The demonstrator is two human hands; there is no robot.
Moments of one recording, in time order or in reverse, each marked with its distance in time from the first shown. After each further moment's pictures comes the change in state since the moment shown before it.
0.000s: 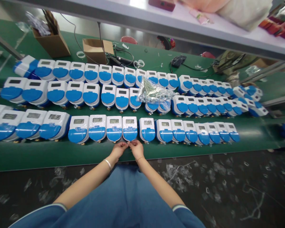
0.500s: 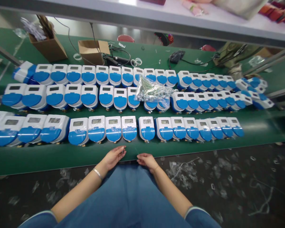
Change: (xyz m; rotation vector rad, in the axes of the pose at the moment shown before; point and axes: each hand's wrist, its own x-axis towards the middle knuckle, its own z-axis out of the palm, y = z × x) left_hand -0.028 0.001 -0.028 -0.528 -0.130 -0.195; right_hand -0.037 0.023 -0.072 0.337 -0.223 0.521
